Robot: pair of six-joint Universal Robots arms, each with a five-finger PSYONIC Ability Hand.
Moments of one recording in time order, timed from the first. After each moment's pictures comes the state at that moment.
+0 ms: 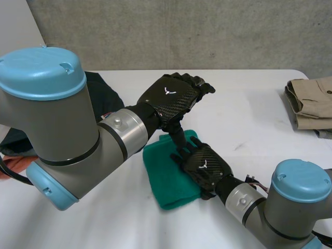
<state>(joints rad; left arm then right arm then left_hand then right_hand) 4.02 -1.96 -1.24 3.09 -1.29 3.35 2.06 -1.09 1.92 -0.56 1.15 2.50 0.20 0.21 0.22 0.21 0.05 0.23 0.22 0.22 0.22 0.05</state>
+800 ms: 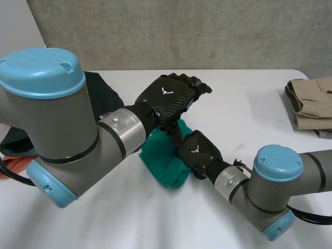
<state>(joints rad) 4.04 -1.97 -1.24 3.09 -1.29 3.34 2.08 -0.92 1.69 -0.59 1.15 2.52 0.20 0.21 0.22 0.21 0.05 0.98 1.12 1.11 1.12 0.90</state>
